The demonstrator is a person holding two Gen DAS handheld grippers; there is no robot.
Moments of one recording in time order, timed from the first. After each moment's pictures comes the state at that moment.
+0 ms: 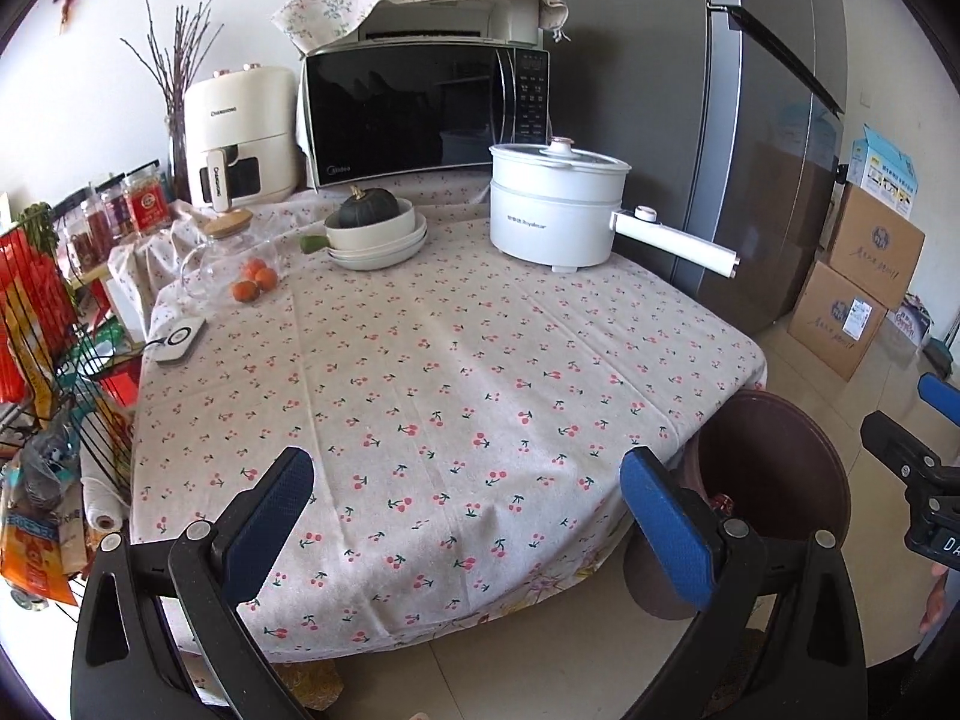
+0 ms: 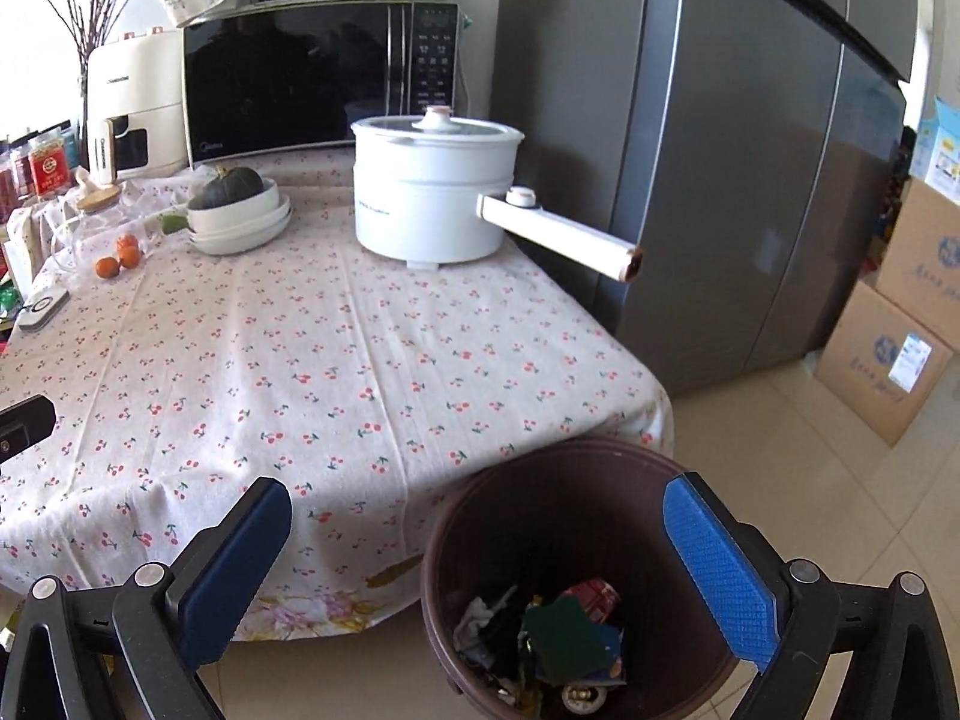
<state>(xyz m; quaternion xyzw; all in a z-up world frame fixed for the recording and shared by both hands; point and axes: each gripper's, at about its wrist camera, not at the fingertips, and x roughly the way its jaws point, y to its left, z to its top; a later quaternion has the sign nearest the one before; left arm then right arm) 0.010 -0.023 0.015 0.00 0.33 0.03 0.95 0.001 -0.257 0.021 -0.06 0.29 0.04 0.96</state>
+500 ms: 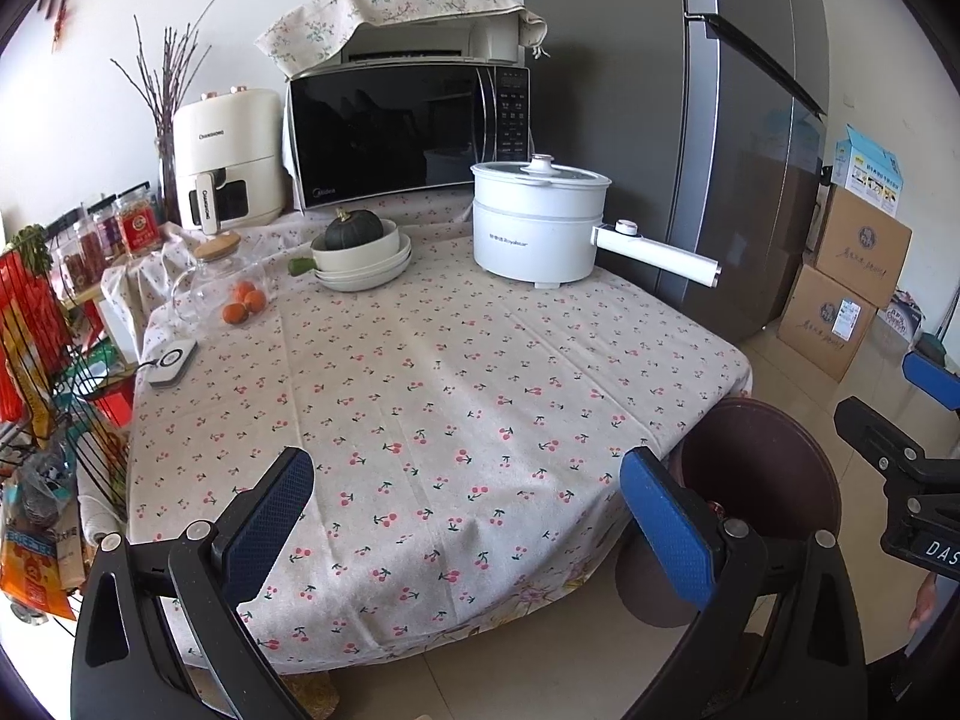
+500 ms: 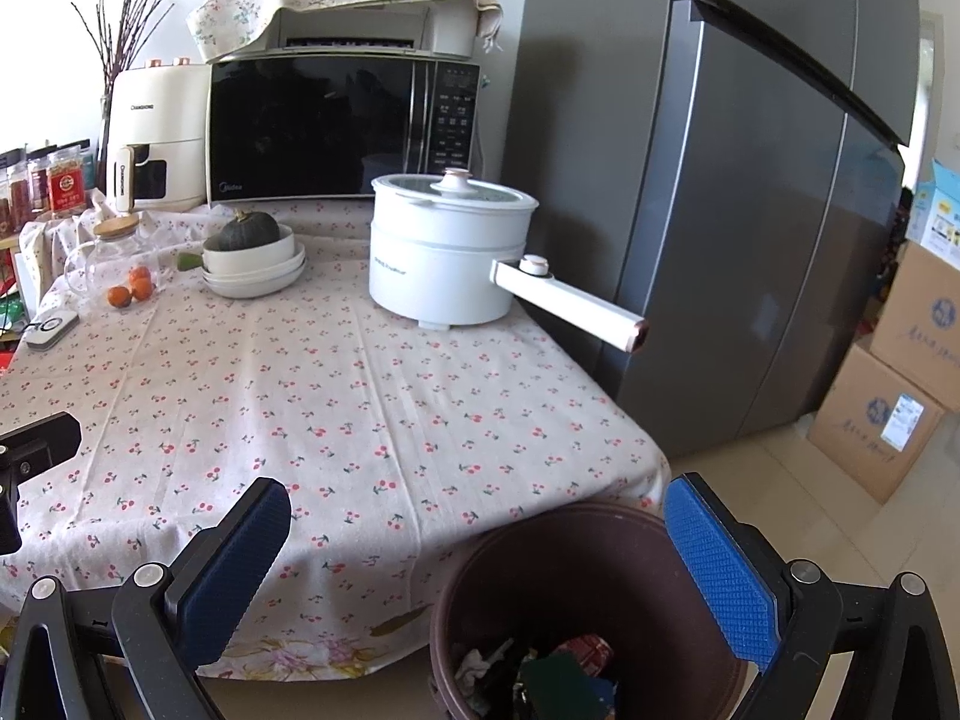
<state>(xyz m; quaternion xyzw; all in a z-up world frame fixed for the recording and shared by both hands) 0.006 -0.037 0.021 0.01 0.31 0.01 0.95 -0.003 -0.245 0.028 -0.07 0.25 0.05 0.97</state>
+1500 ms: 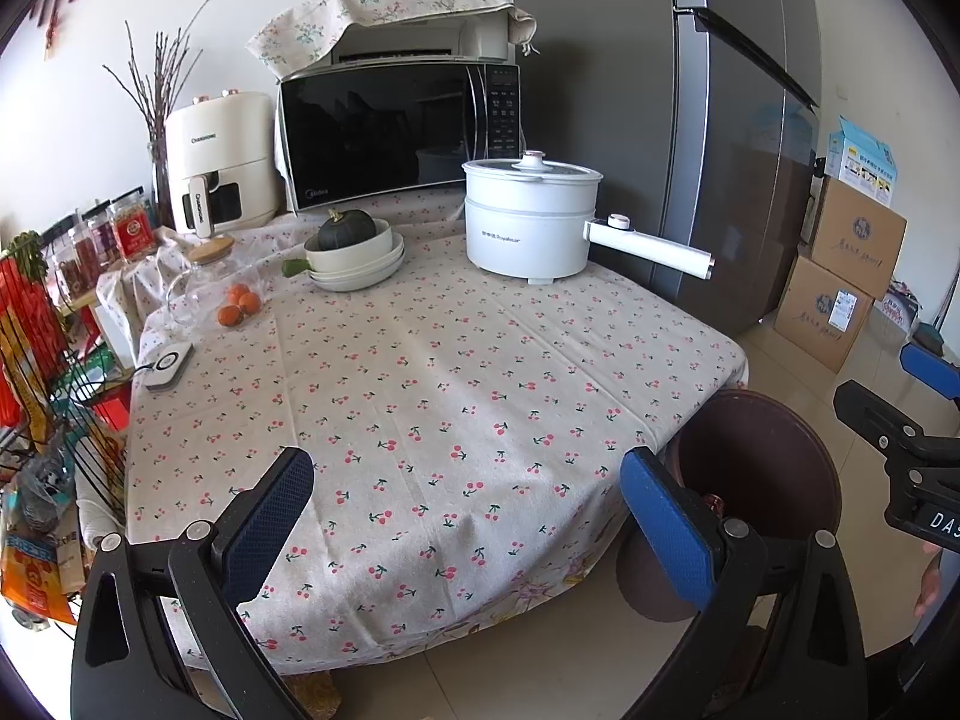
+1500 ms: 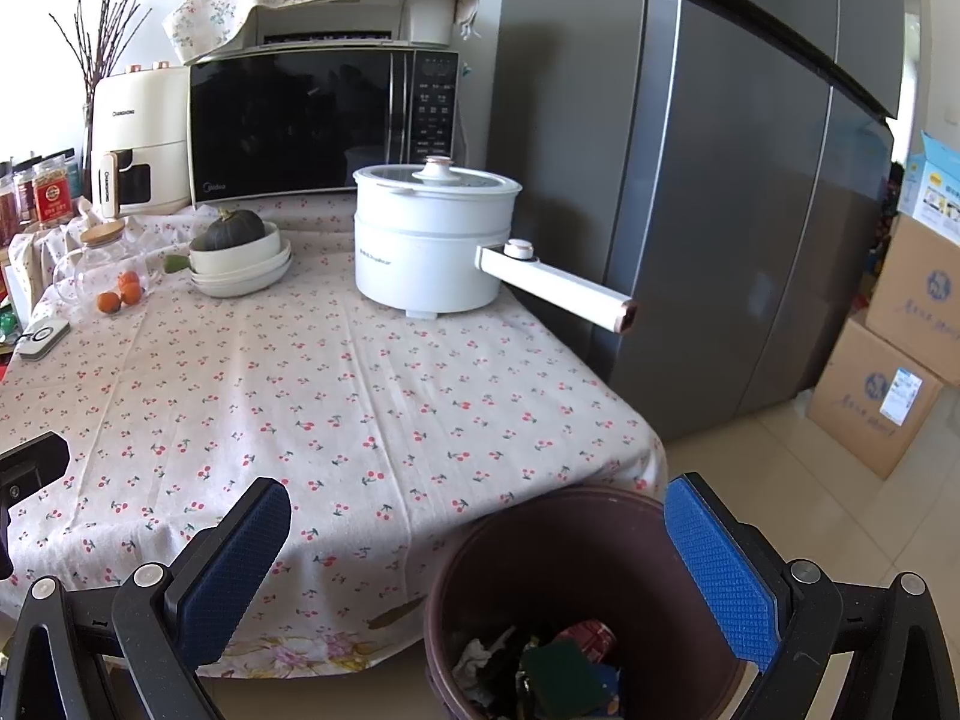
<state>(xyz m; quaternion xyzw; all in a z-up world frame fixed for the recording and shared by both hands) 0.005 -0.041 0.019 0.02 0.31 0.01 0.95 -0.002 -0.256 0.028 -0.06 0.26 0.04 0.96</state>
